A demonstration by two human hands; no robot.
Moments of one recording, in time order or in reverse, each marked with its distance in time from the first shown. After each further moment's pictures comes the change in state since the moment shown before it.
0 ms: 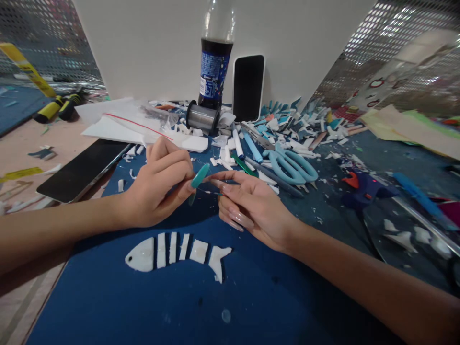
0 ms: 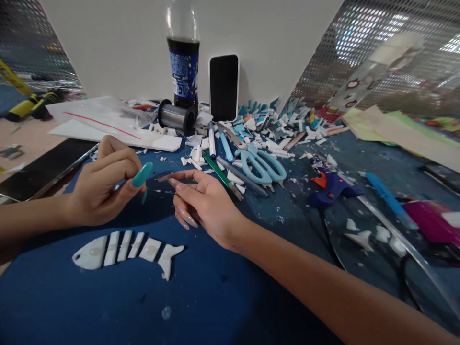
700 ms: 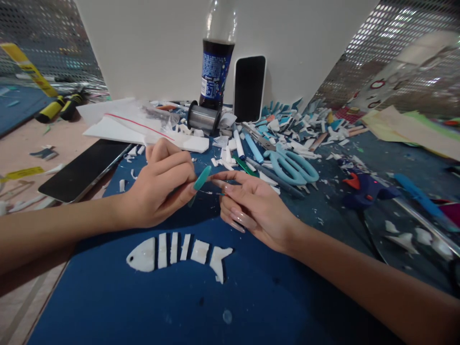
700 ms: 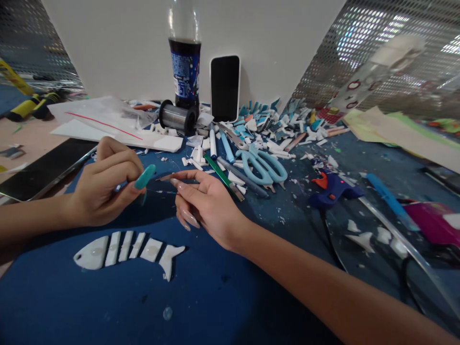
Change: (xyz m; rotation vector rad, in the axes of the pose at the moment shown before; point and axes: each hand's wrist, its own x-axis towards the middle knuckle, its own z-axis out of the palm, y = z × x) left_hand -0.002 -0.001 0.000 0.020 0.006 0.008; right_hand 0.000 0.001 0.001 0.013 0.034 -0.008
